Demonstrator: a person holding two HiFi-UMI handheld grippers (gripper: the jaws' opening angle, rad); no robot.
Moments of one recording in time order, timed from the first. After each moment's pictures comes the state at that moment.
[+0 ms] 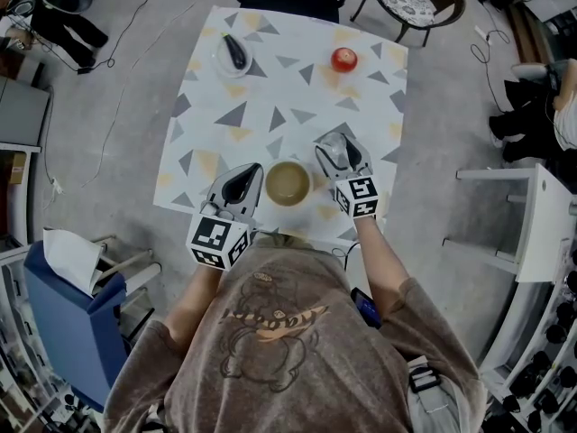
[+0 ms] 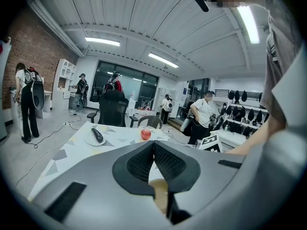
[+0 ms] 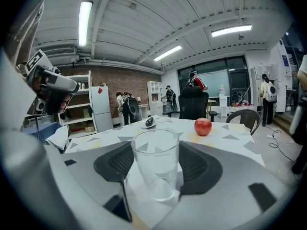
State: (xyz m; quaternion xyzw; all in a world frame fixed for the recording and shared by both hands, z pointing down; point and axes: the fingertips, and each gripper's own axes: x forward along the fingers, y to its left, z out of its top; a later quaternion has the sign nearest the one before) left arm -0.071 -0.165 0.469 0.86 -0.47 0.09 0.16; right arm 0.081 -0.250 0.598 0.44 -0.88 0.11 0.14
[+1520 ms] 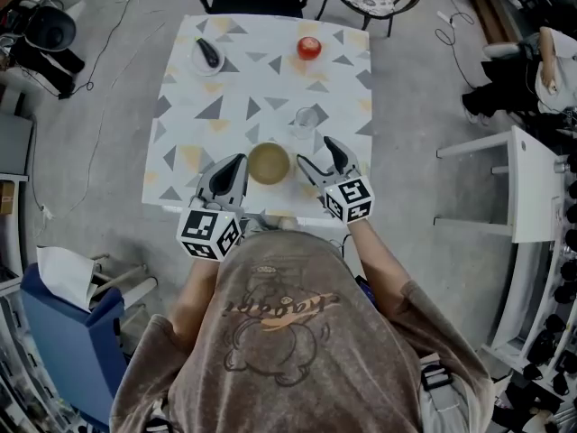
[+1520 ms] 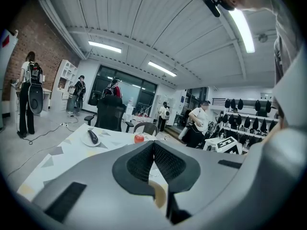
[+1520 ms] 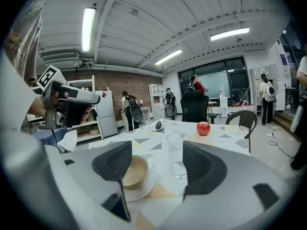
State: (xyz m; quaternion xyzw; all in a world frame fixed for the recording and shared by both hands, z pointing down) left arm -0.061 -0.125 0.449 0.87 -0.47 0.03 0.16; right arm 0.089 -0.160 0.552 0.43 -0.89 0.11 0.12
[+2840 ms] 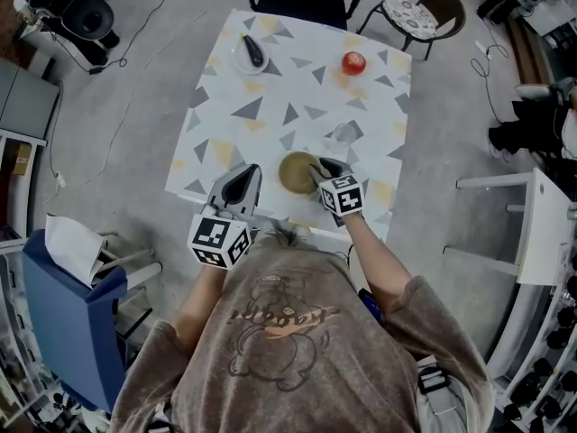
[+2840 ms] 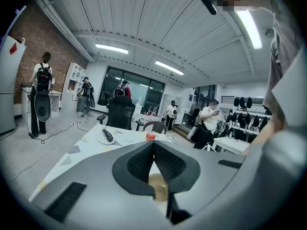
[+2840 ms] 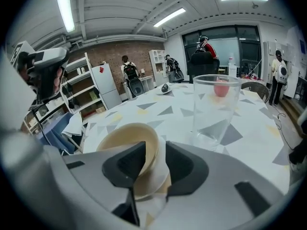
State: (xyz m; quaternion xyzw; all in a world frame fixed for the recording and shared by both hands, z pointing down) left arm -0.108 -0.116 0.453 0.84 -0.51 0.05 0.16; right arm 0.029 -0.175 0.663 0.37 -0.85 0.23 0.28
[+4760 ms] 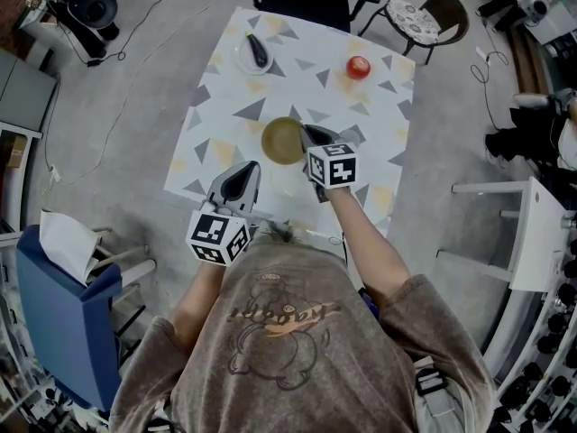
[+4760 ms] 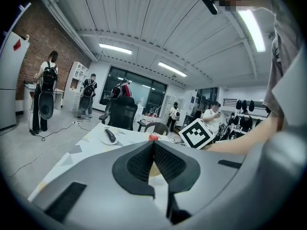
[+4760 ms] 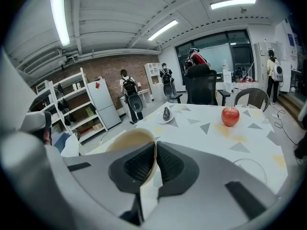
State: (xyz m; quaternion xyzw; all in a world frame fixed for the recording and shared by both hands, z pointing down) left arm -0.123 -0.130 0.457 0.84 -0.52 0.03 0.17; right arm -0.032 -0.252 0.567 0.40 -0.86 0.23 0.21
